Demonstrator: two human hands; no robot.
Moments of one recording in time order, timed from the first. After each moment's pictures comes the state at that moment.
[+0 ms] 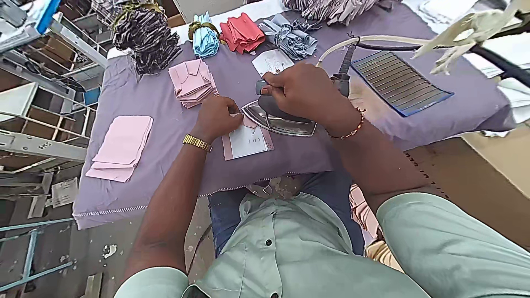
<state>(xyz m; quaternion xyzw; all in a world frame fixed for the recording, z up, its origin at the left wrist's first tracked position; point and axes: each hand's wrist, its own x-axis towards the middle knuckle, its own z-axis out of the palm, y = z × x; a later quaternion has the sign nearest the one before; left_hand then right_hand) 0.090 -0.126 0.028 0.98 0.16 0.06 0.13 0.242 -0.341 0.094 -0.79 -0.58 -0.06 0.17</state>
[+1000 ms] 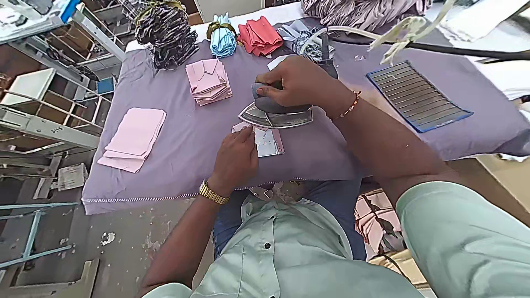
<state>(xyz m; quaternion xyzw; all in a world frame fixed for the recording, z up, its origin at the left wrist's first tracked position) 0.011 -0.217 -0.004 0.97 0.13 0.17 0.07 0.273 -0.280 0.095 -0.66 -0.73 -0.03 0.19</state>
